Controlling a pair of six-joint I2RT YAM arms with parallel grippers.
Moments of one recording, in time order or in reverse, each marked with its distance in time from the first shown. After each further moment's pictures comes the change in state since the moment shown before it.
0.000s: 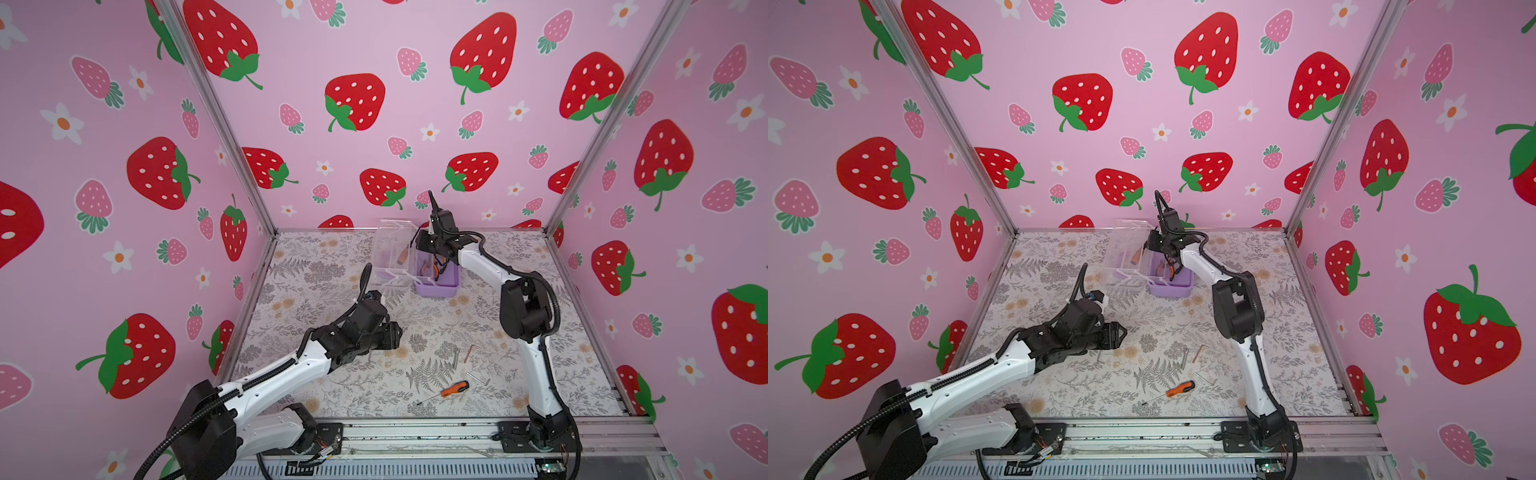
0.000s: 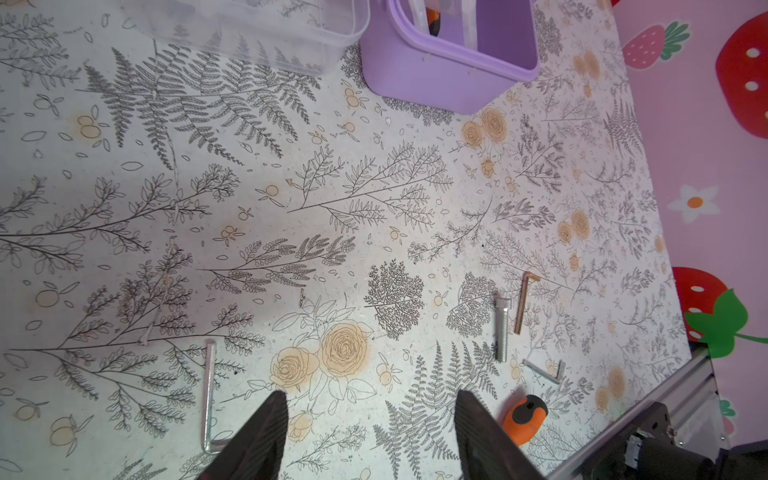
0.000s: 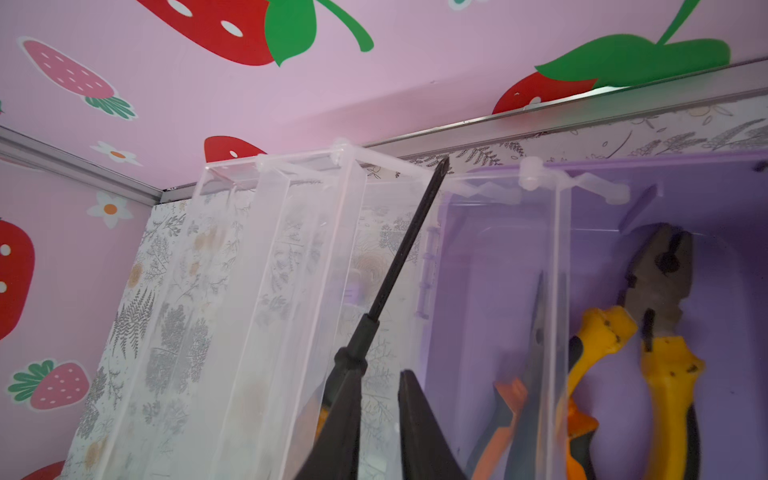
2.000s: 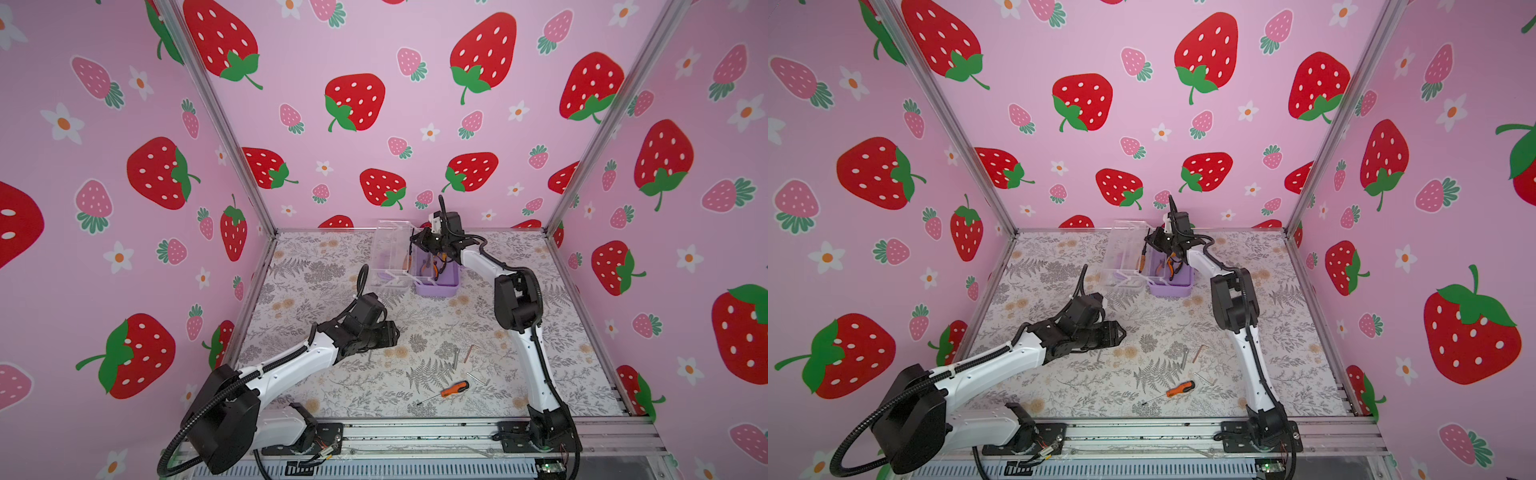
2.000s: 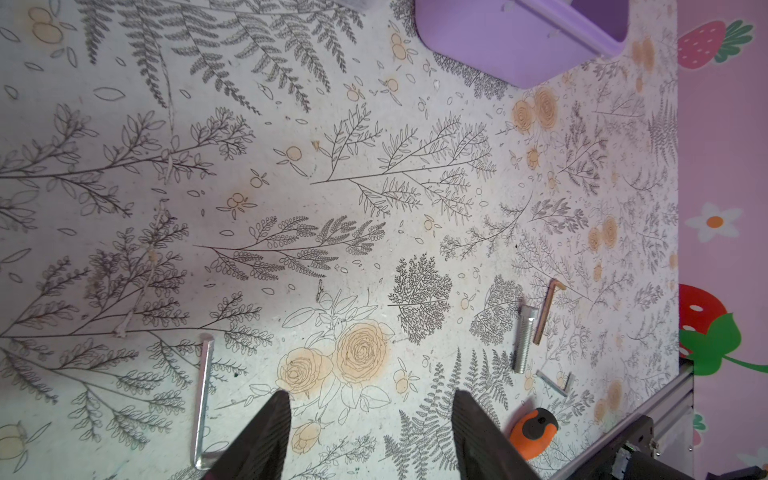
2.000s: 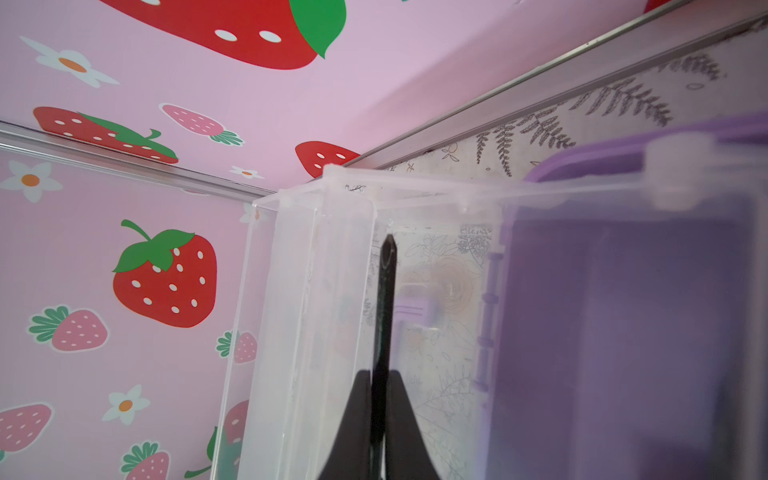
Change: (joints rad) left arm 0.082 0.109 -0.025 0.049 0.114 -0.050; right arm -0.069 0.142 0.046 0.211 -0.422 0.260
